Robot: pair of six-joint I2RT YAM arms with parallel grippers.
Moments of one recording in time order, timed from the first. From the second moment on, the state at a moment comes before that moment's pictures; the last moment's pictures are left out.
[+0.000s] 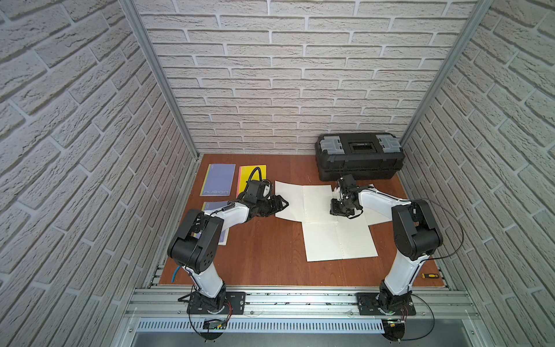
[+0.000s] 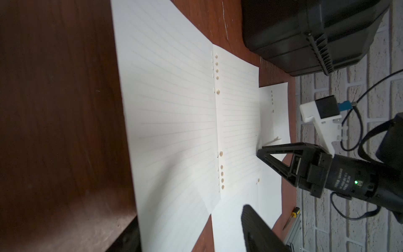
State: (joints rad) left arm -0.41 1.69 0.90 0.01 0.50 -0.69; right arm 0.22 1.84 1.16 -0.61 -0.14 0.33
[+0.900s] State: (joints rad) left arm -0.40 1.69 0.91 -0.03 0.53 -0.68; right arm 0.22 1.84 1.15 -0.60 -0.15 0.33
